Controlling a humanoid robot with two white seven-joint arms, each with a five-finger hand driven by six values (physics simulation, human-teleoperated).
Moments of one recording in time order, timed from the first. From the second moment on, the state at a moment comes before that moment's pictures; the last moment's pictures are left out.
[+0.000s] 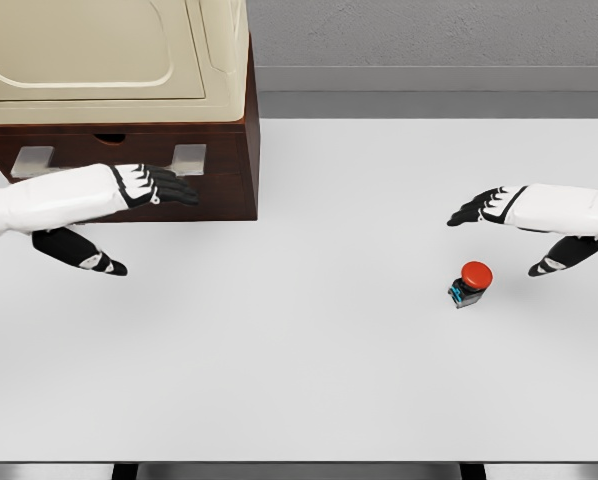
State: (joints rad) left arm -0.79 1.21 -1.02 -1.77 0.15 -0.61 -0.25; right arm -0.59 -1.12 0.67 -1.57 -0.01 -0.60 0.61
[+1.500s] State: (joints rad) left arm -0.94 1.34 -1.02 -1.77 0.05 -0.61 -0.44; right arm -0.59 -1.03 0.79 -1.50 0.01 -0.60 0.61
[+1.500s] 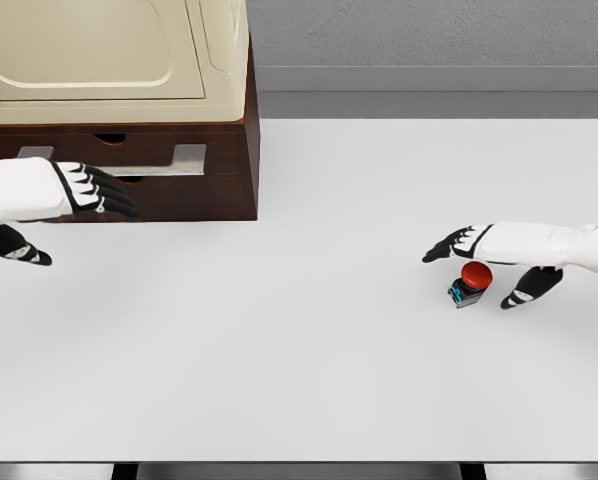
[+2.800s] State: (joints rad) left arm -0.96 1.31 -1.03 -1.76 0.45 -0.61 -0.58; right arm -0.59 -1.02 0.79 -1.51 0.02 -0.61 0.61
